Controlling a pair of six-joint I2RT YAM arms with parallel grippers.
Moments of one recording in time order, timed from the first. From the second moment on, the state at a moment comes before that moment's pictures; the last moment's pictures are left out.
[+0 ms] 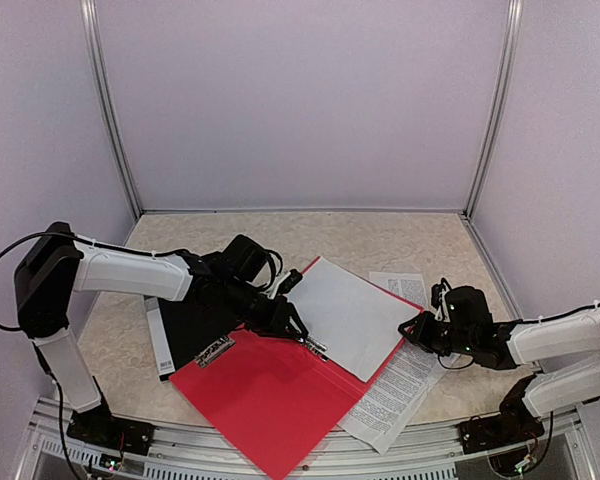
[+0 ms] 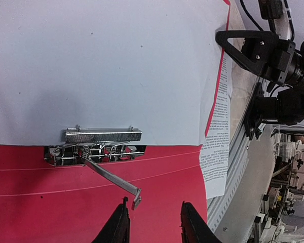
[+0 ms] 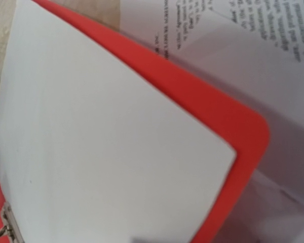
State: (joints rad) left arm -0.85 1.77 1.08 -0.19 0.54 -0.55; right arm 0.61 1.21 0.25 0.33 -0.04 0.93
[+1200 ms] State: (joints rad) left arm -0.81 1.86 1.15 -0.25 0.69 -0.49; right arm 0.61 1.20 0.26 0.31 -0.04 0.92
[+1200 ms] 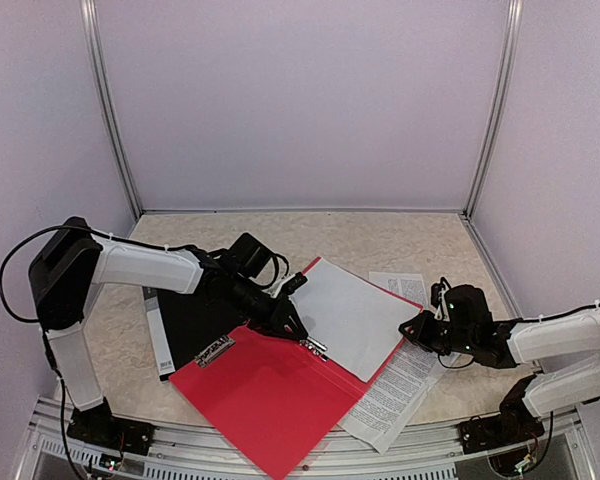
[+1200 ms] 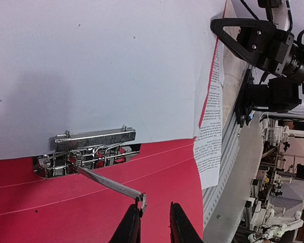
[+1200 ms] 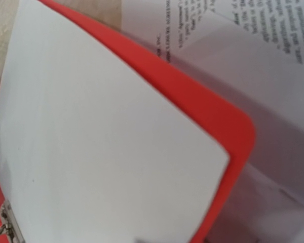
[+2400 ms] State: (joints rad) left arm -0.81 1.87 1.15 -0.28 0.66 -0.47; right arm 0.61 1.20 0.27 0.30 -0.05 0.91
